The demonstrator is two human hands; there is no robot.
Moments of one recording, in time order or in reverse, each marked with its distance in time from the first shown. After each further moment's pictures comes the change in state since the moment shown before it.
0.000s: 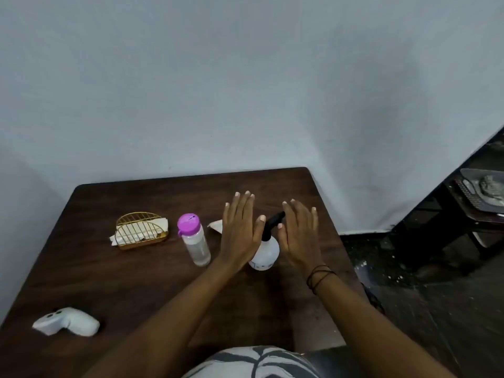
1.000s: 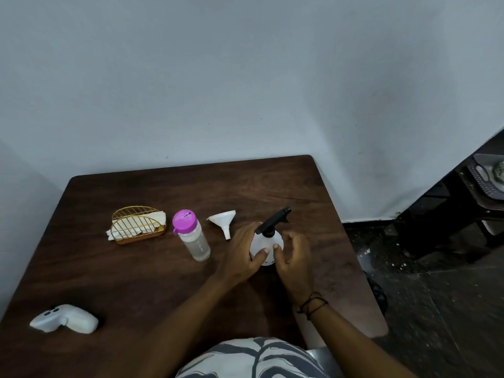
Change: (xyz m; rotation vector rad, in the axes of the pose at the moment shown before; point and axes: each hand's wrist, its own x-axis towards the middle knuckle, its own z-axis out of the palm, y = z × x) left_hand -0.046 -0.037 0.026 -0.320 -0.281 -0.061; right_hand -0.057 -0.023 0.023 0.607 0.032 0.376
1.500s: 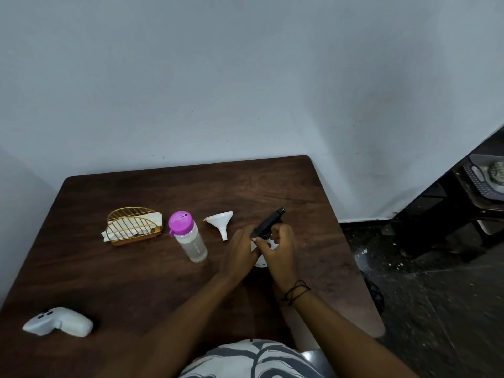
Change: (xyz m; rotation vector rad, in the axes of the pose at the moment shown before) left_hand 0.012 -0.005 0.017 -0.015 0.026 -0.101; right_hand 0.021 -0.018 0.021 0.149 -0.041 0.175
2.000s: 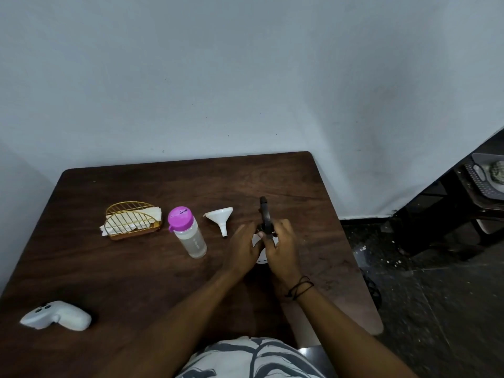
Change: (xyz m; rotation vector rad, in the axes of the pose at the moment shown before) left_hand 0.007 -0.004 0.015 -0.069 0.100 0.006; right_hand 0.007 0.003 -0.005 -0.181 -0.080 -0.195
